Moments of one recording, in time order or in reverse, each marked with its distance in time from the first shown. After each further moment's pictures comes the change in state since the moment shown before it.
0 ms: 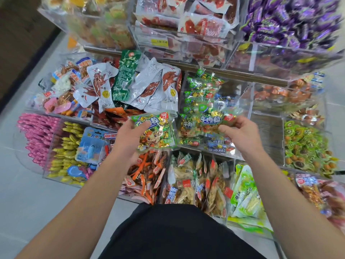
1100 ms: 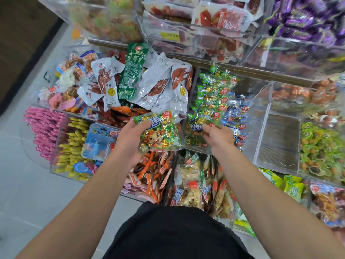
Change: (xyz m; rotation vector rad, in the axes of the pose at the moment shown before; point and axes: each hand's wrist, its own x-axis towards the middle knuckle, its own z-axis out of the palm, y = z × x) left_hand 0.011 0.010 -0.007 -0.001 0.091 -0.181; right_hand 0.033 0.010 0.104 0.390 0.115 0.536
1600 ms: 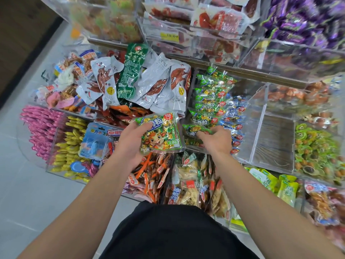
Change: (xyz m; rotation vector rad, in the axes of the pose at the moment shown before) left_hand -0.005 -0.009 0.002 -0.029 -0.065 0.032; right_hand -0.009 0.013 -0.011 -0.772 0.130 -0.323
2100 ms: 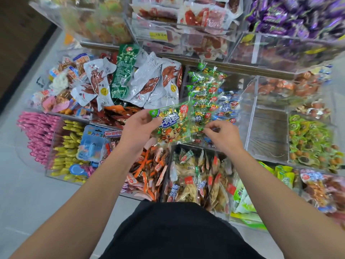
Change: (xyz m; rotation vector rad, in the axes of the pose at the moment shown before) left_hand -0.007 0.005 0.021 0.379 -0.134 0.324; right_hand 0.005 0.027 -0.044 -0.058 -0.087 -0.420
